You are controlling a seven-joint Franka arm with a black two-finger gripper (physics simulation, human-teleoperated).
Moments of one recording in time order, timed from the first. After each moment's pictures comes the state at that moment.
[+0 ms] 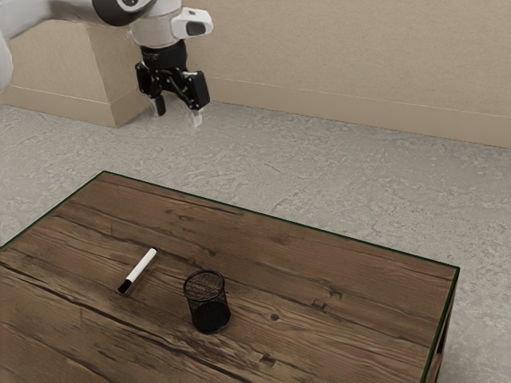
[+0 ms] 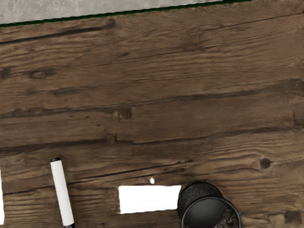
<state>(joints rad) -0.11 0.17 0.04 -1.33 0.02 1.52 0.02</state>
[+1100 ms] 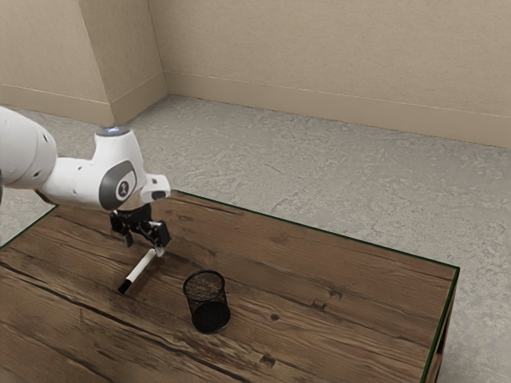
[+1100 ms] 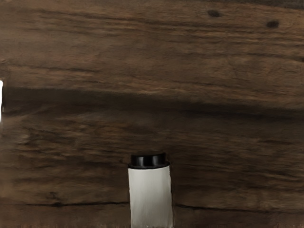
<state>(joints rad) -0.04 0.33 0.25 -2.08 -0.05 2.40 0.17</state>
